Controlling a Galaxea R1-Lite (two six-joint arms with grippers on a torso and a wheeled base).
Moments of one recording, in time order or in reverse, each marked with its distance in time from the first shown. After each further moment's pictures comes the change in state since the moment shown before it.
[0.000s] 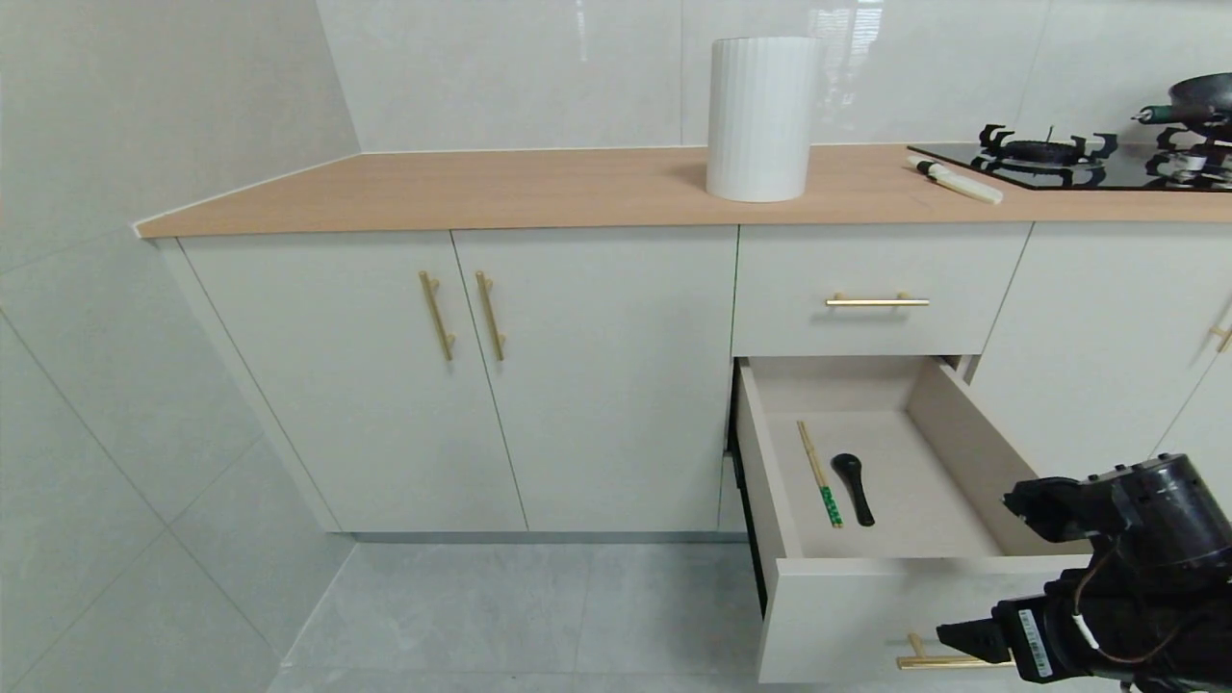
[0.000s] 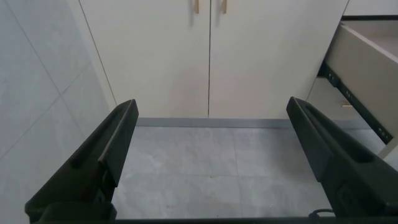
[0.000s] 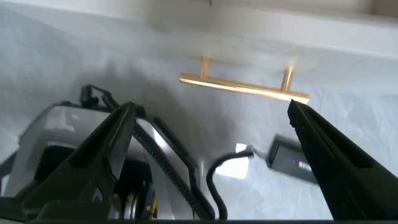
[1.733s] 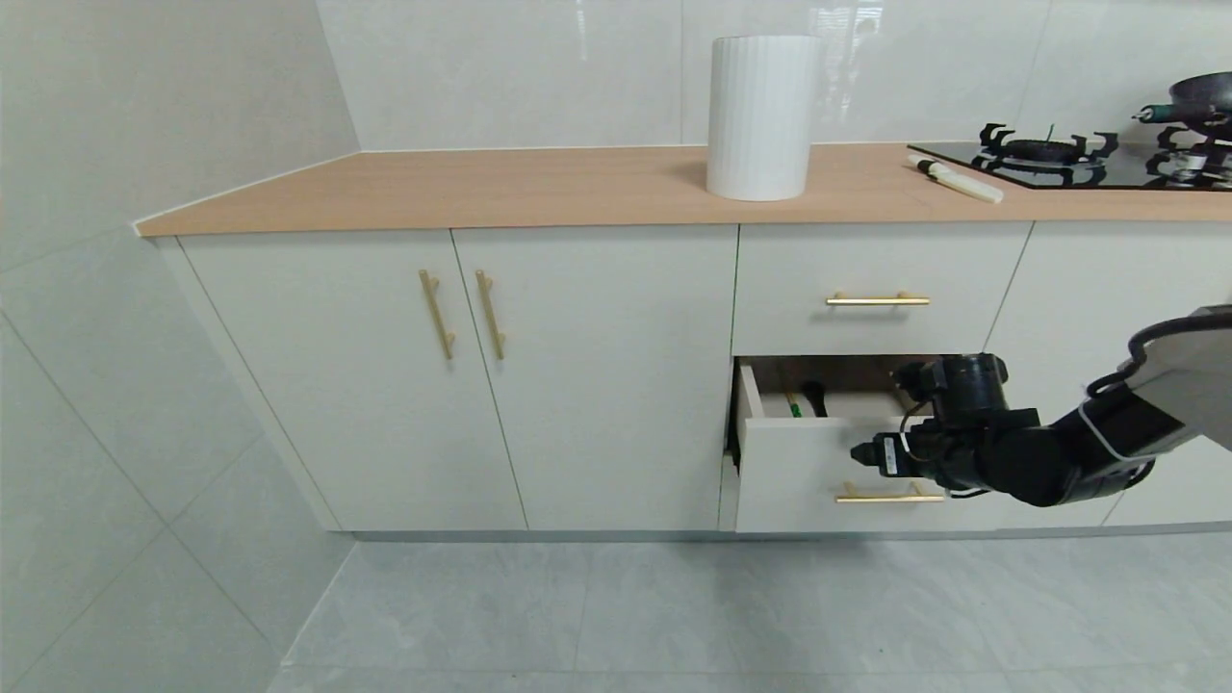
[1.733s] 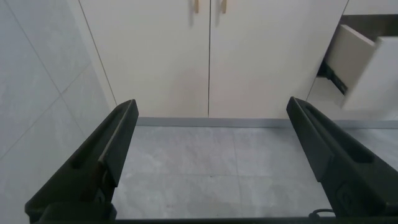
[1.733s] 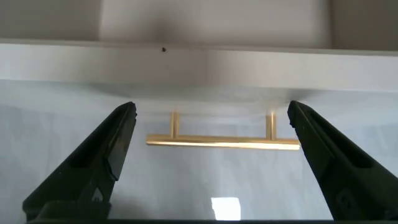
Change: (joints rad) left arm 0.000 0.000 0.000 0.000 0.000 0.000; right arm -0.162 0.655 -0.653 -0.289 -0.088 -0.083
